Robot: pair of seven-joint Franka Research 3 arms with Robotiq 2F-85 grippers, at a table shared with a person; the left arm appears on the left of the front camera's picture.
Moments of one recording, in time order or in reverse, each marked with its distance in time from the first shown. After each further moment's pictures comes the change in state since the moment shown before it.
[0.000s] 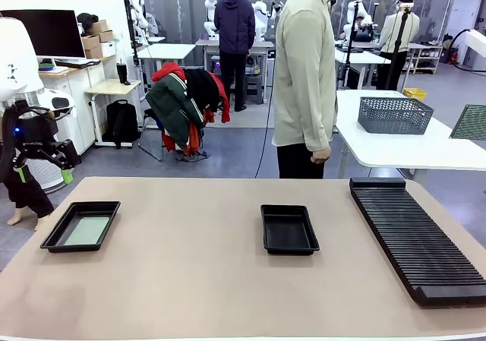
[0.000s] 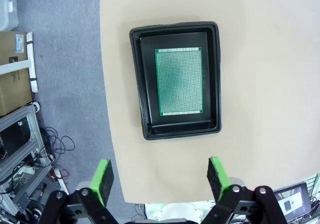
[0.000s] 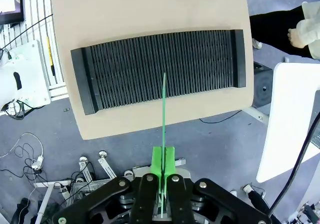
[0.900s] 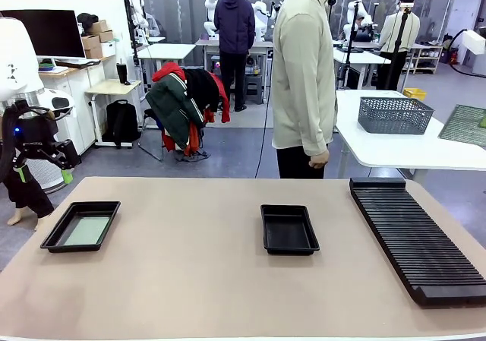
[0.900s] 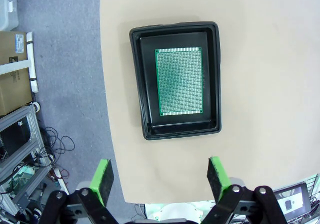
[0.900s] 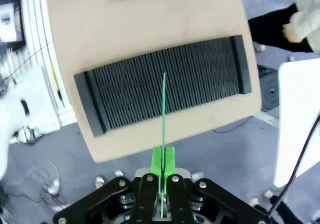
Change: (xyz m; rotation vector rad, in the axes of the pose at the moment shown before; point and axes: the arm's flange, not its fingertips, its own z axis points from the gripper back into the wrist) left arm 0.000 0.000 0.000 0.000 0.000 0.000; right arm 0.001 -0.005 -0.015 0.040 -0.099 -0.151
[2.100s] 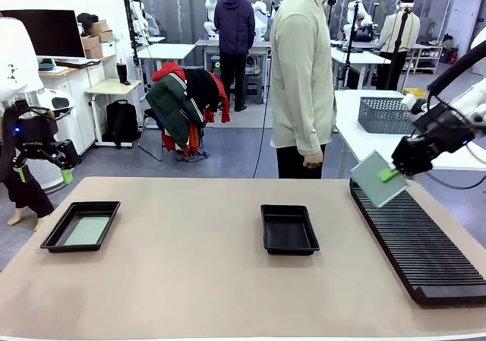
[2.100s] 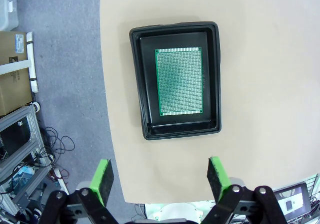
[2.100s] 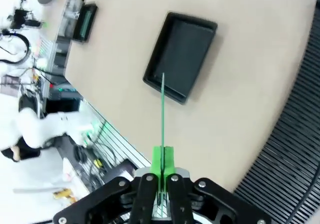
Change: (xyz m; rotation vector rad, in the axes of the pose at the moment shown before) left arm 0.000 0.000 0.000 0.000 0.000 0.000; right arm 0.059 0.034 -0.181 0.561 -0.377 -1.006
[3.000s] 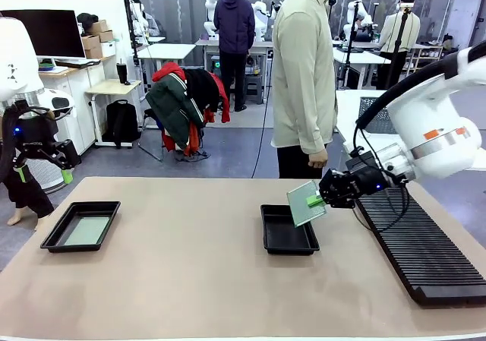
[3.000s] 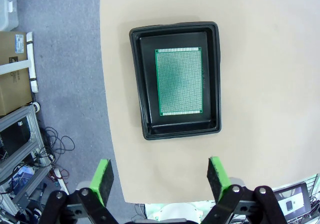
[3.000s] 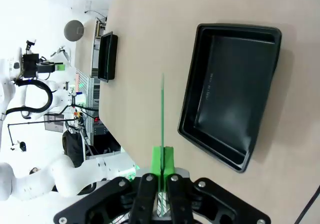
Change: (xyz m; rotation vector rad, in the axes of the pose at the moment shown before) left arm 0.000 0.000 0.000 0.000 0.000 0.000; right arm 0.017 -0.003 -0.166 0.218 -0.083 -0.209
